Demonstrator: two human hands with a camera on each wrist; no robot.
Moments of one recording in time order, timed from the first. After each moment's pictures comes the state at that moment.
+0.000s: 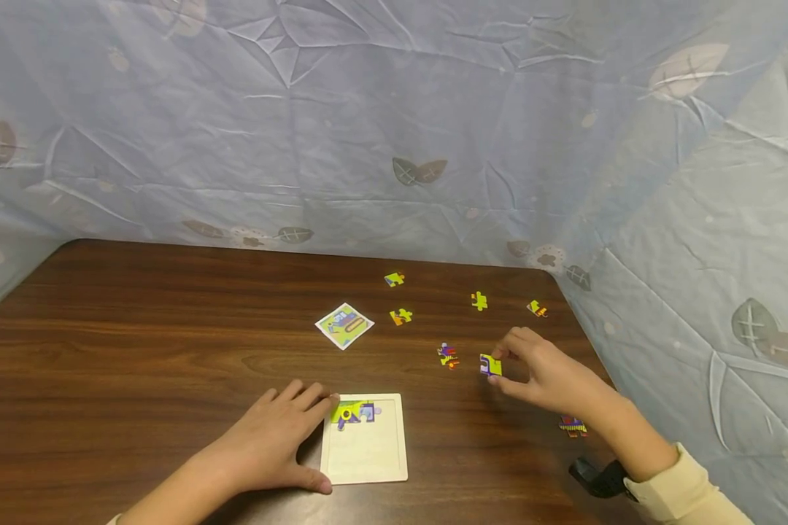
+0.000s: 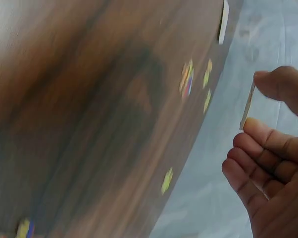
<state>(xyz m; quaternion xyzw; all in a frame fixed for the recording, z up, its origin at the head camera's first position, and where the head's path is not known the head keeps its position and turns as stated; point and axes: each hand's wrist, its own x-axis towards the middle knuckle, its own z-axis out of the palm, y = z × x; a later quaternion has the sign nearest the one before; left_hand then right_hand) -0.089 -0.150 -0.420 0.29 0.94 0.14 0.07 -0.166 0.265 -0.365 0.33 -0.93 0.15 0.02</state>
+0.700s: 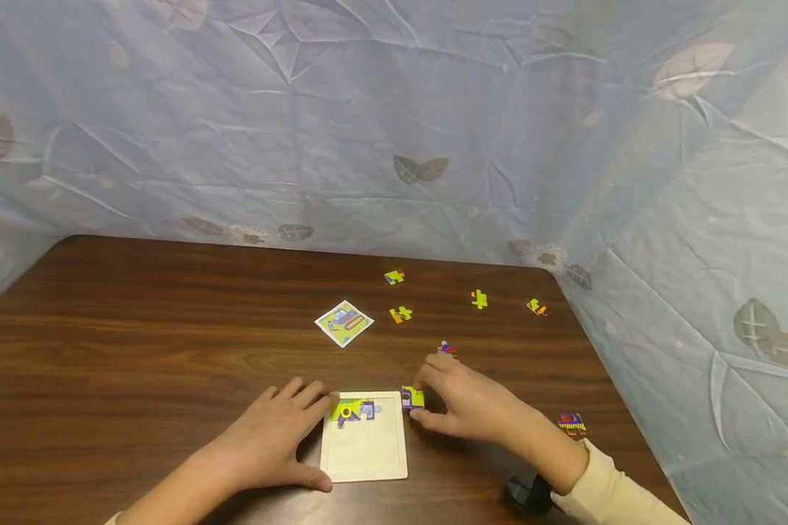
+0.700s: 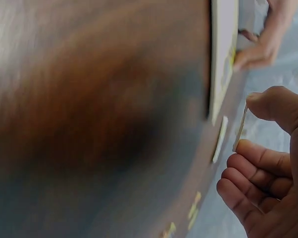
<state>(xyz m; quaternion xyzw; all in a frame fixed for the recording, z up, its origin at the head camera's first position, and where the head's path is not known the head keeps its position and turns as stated) -0.089 -0.149 -0.419 0.29 0.94 0.14 0.07 -0.147 0.168 -0.391 0.41 -0.90 0.11 -0.02</state>
